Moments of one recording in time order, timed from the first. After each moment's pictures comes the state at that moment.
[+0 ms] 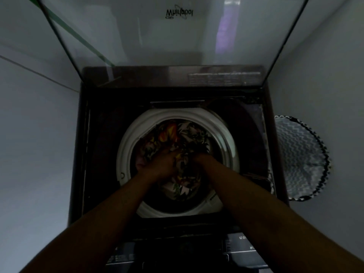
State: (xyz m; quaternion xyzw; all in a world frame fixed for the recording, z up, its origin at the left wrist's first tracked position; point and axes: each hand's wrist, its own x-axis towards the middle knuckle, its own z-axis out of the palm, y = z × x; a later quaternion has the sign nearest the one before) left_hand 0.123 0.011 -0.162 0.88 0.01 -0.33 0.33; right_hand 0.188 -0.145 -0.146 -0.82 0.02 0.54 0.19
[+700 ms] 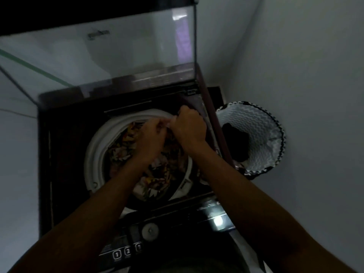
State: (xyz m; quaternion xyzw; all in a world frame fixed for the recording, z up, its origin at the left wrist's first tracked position) left_hand 0.175 -0.097 -0.053 0.88 0.08 -0.03 0.47; right_hand 0.202 -0.218 -0.008 -0.96 0.07 0.04 0.27
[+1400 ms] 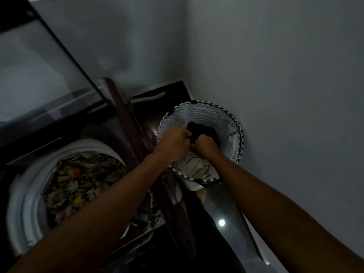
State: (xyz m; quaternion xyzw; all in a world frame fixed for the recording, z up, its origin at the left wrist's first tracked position) left_hand 0.250 -0.354 -0.088 0.91 -0.13 -0.24 0.31; right_hand 0.233 -0.489 -0.178 -0.87 0.21 0.31 0.31
